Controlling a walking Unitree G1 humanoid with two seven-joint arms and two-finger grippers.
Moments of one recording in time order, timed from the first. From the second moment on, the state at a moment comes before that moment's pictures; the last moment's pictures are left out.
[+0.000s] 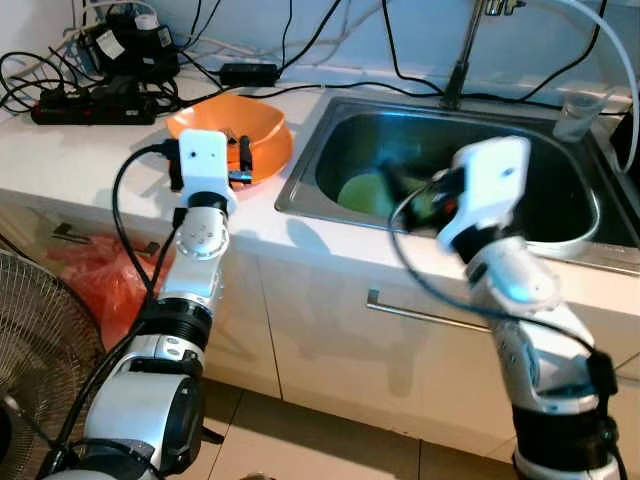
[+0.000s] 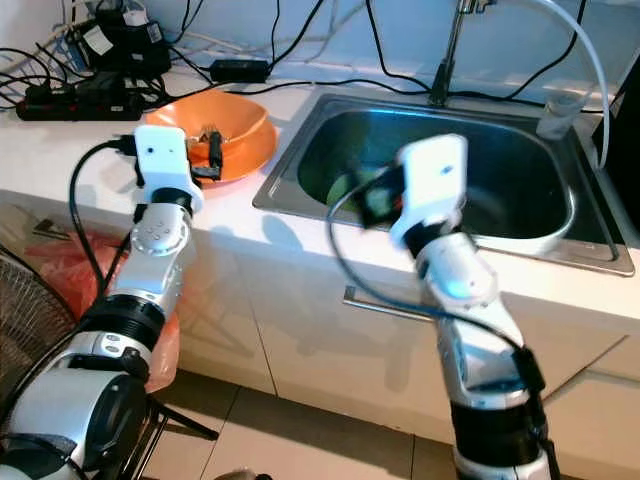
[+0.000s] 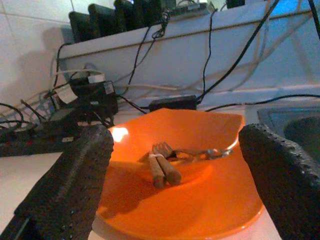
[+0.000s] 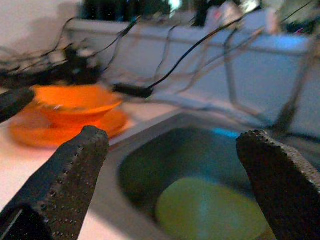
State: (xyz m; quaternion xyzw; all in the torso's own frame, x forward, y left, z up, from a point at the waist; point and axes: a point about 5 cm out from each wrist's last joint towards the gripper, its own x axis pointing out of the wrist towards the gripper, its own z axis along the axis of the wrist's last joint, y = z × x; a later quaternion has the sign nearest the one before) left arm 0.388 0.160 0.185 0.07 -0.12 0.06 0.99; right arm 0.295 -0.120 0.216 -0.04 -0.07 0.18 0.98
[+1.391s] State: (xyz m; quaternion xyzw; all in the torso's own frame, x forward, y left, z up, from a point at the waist) left arm 0.345 0.123 0.254 0.03 -0.27 -0.02 0.96; right arm 0.290 -0.117 0.242 -0.03 -0.14 0.18 0.97
